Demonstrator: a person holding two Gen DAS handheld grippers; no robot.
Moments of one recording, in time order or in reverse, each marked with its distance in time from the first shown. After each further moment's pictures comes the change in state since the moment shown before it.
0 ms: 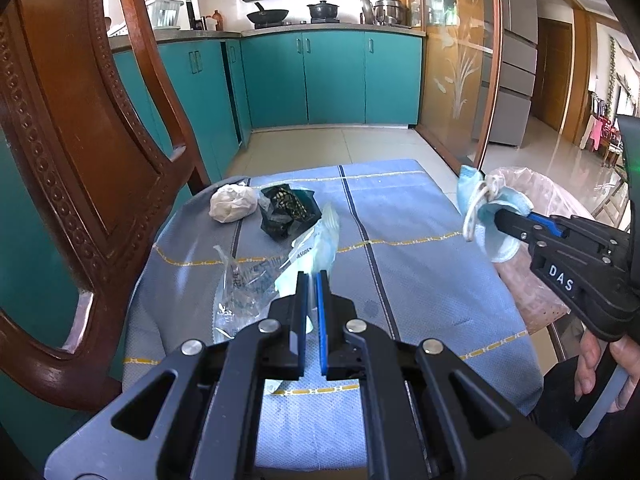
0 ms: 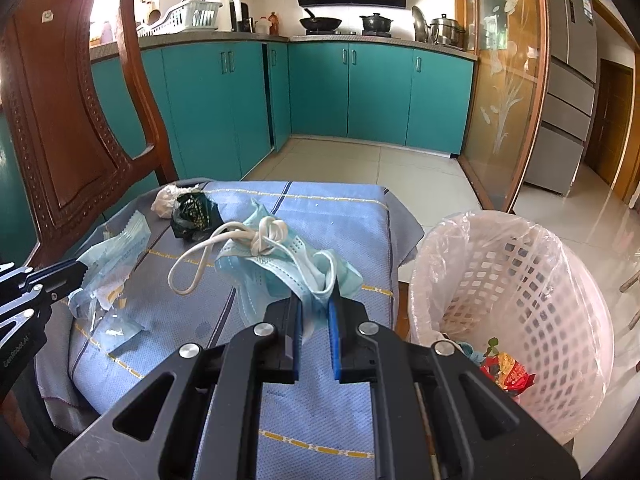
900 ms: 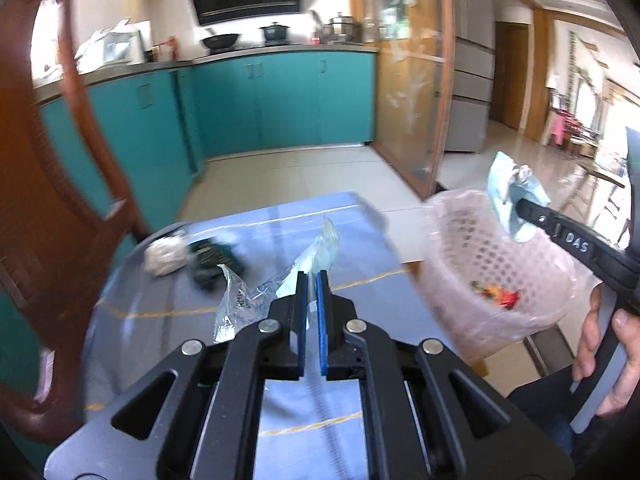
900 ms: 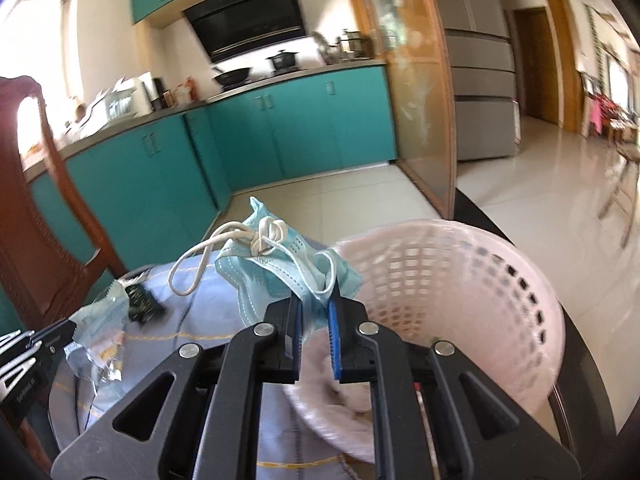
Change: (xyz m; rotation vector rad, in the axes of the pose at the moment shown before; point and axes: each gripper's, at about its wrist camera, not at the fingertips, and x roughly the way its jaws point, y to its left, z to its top) left arm 0.000 -0.067 0.041 0.089 -0.071 -0.173; right arm -0.050 -0.120 -0.004 0.343 -0.146 -0.153
